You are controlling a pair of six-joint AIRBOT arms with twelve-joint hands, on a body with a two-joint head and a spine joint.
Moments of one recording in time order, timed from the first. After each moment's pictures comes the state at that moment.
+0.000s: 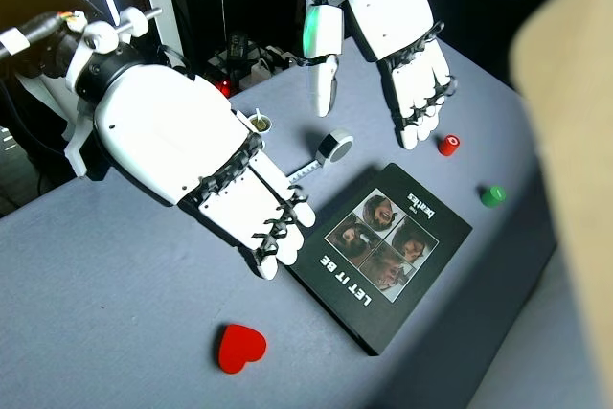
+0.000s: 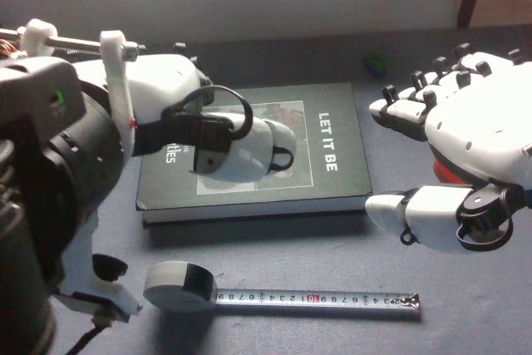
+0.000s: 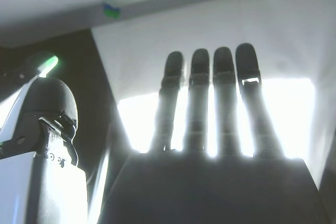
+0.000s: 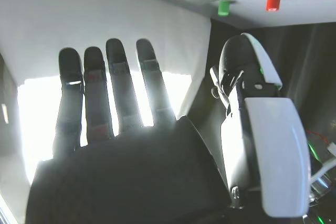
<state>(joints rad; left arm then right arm) 0.08 -0.97 0.46 -2.03 -1.27 2.58 -0.20 -0.88 0.44 -1.48 -0.90 0.43</state>
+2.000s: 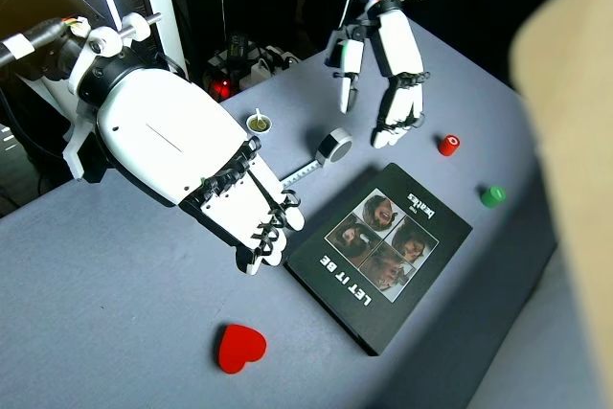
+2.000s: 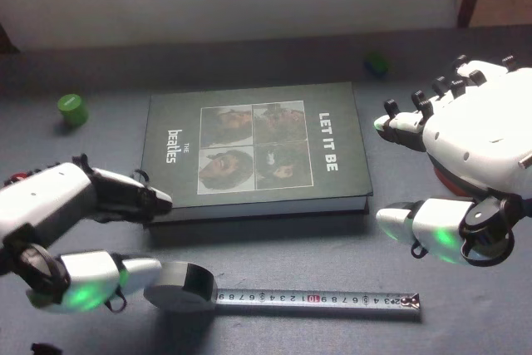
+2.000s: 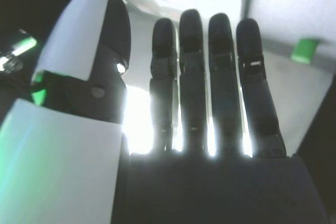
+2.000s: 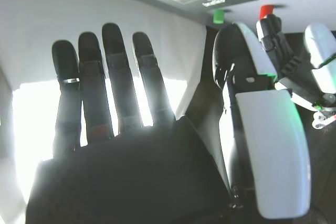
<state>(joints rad) 0.99 -0.71 0.60 -0.78 -0.75 0.97 -0.22 -0.88 0.44 -1.48 -0.88 0.40</state>
